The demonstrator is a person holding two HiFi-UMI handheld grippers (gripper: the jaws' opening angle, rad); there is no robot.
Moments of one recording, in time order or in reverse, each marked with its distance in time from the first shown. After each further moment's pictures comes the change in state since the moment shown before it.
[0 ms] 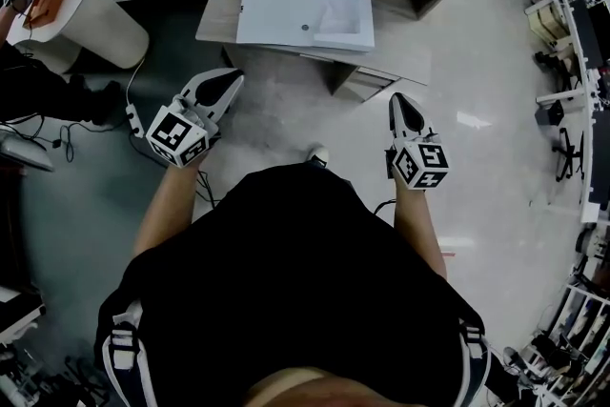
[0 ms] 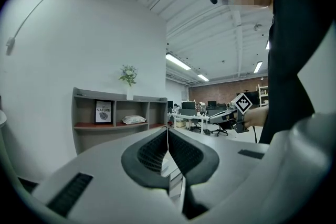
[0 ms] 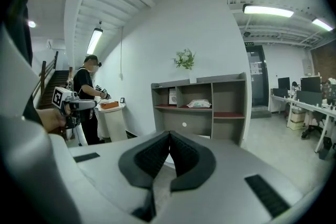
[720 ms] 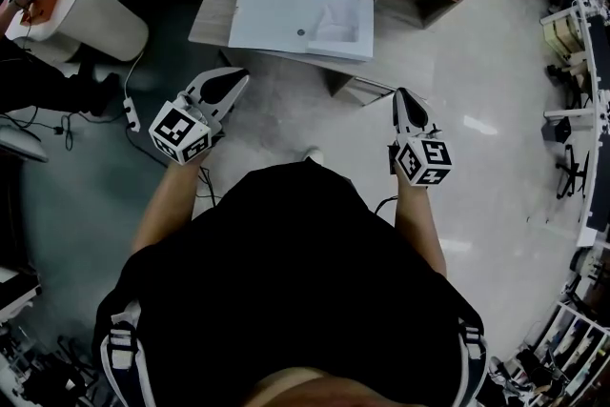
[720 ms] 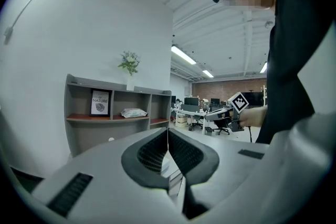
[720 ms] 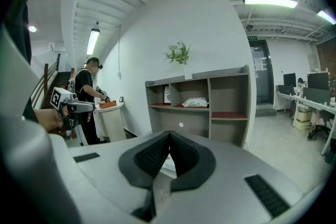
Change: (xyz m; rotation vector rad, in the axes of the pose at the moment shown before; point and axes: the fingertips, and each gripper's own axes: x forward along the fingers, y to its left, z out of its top) left arm 0.088 0.016 -0.015 -0.054 0.063 0.017; right arm 0.065 -0.082 0.010 0.004 0.024 0.050
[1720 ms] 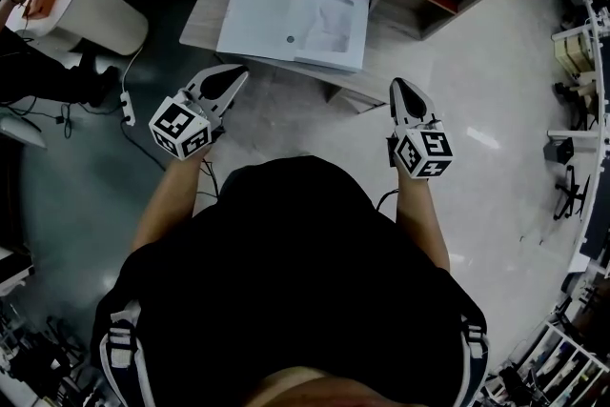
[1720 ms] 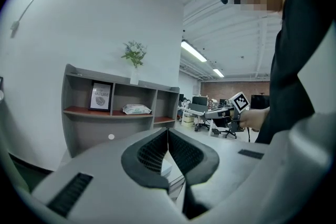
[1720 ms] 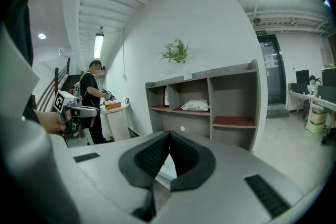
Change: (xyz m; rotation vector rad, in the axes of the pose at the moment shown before) left arm 0.080 0.005 0.001 -0.073 0.032 0.086; right arm 0.048 -0.072 0.028 -0.017 -0.007 0.119
